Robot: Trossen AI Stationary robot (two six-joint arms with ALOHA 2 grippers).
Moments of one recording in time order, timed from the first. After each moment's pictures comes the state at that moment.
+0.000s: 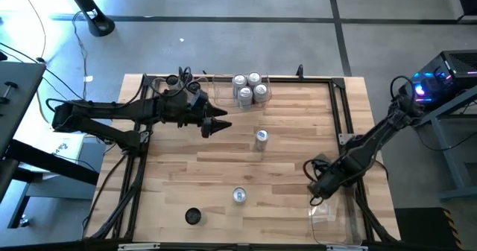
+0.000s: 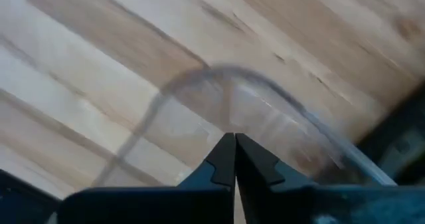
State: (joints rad) left arm 0.09 1.16 0.94 -0.05 0.02 -0.62; right arm 0.73 1.28 0.90 -1.10 -0.03 1.68
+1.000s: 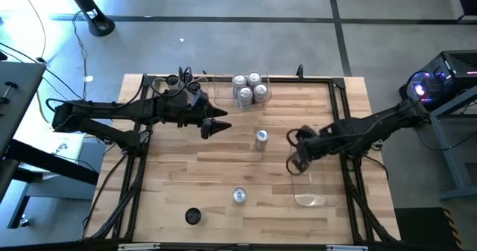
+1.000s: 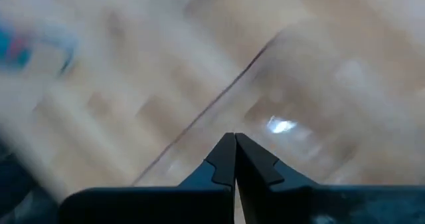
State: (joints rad) left arm 0.09 1.16 0.94 -0.06 0.03 -0.59; right arm 0.33 1.25 1.14 -1.18 0.15 1.11
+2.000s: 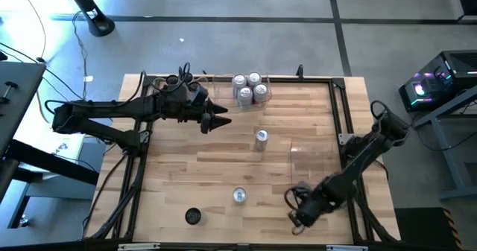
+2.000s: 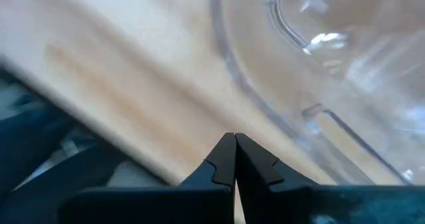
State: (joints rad) left arm 0.15 1.16 0.94 -0.03 0.10 -0.63; right arm 0.78 1.64 1.09 -0.74 -0.08 1.74
